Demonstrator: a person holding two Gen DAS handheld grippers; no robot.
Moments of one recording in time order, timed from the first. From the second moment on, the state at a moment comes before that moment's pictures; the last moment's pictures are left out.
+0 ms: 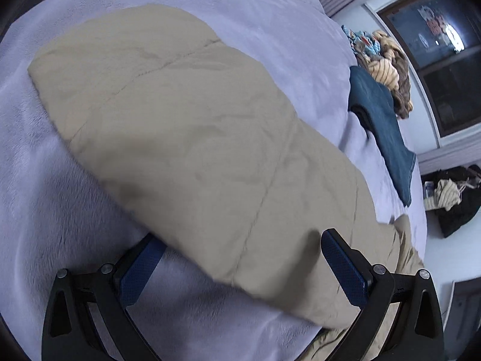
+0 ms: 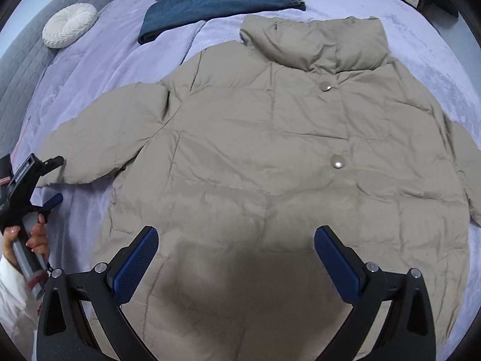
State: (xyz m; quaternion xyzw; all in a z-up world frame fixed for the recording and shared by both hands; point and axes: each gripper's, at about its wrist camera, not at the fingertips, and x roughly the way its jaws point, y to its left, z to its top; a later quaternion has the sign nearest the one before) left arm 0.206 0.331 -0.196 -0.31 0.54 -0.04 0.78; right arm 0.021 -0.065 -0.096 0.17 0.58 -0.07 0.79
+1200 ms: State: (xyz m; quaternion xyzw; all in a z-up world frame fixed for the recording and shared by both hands) left arm 0.137 0.013 -0.020 0.05 0.36 -0.37 0.86; right arm 0.076 -0.066 -0.148 0.38 0.51 0.03 0.77
